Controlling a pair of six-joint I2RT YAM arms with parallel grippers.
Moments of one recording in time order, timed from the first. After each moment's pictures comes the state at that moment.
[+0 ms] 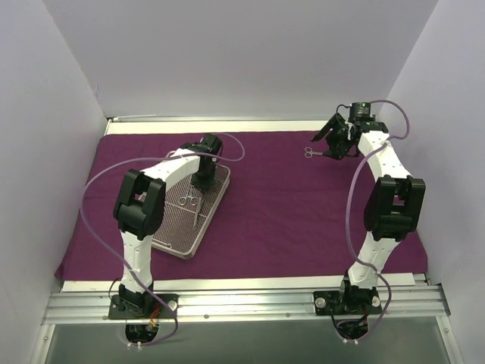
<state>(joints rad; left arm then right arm) -0.47 2.08 1.58 -0.78 -0.20 -0.33 -0.06 1.88 1.59 -0.62 -0.28 0.73</state>
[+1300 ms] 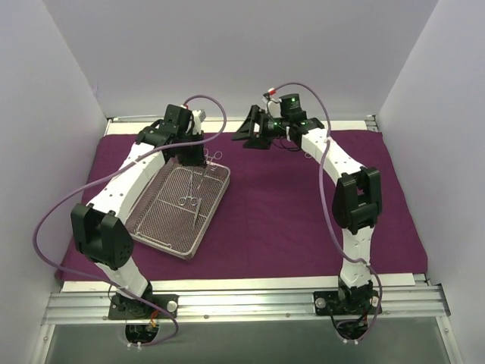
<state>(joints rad) -0.39 1.70 1.66 -0.86 0.13 -0.30 0.34 2.06 1.81 -0.37 -0.74 0.67</state>
